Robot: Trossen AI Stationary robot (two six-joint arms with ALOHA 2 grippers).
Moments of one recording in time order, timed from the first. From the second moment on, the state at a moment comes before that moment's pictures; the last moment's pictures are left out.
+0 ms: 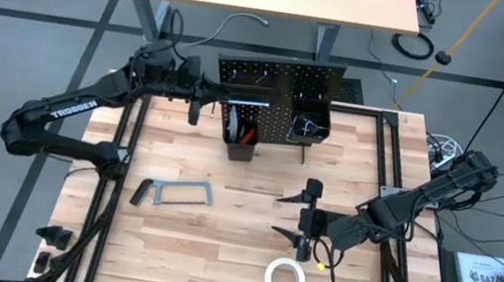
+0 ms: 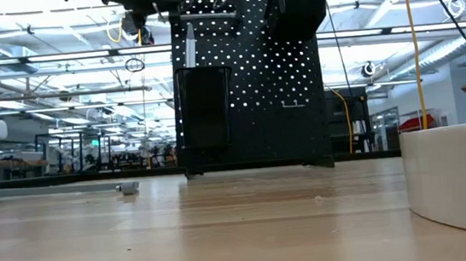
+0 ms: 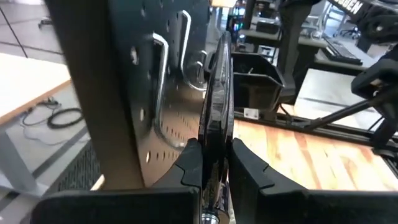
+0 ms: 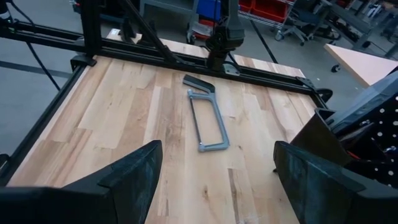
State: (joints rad) left arm 0.58 1.09 1.05 -0.18 0.42 0.02; right arm 0.55 1.34 1.08 -0.20 0.63 0.09
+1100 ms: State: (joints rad) left arm 0.57 1.12 1.05 -0.20 0.31 -0.05; right arm 0.55 1.34 1.08 -0.20 0.62 0.10
